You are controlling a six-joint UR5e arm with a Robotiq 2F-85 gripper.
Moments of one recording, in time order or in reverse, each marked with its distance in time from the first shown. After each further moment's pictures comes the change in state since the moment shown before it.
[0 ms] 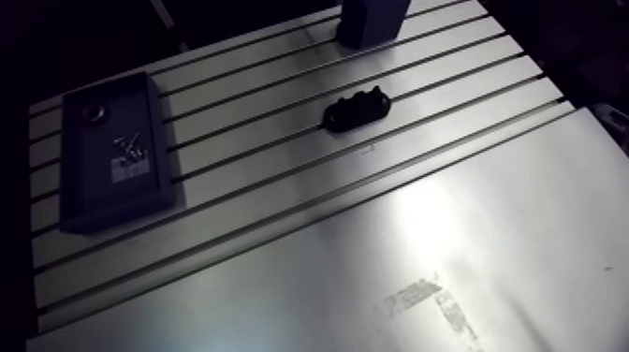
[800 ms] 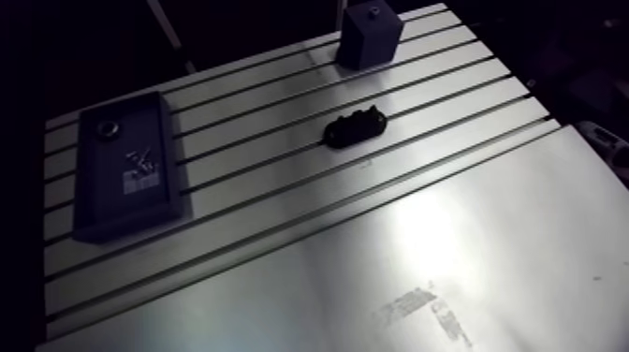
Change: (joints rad) arm 0.006 -0.071 0.063 -0.052 -0.012 -0.009
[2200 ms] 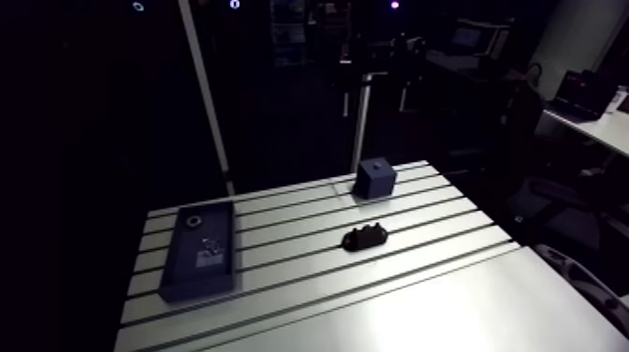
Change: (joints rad) arm 0.101 -0.484 0.347 -0.051 0.006 -0.017
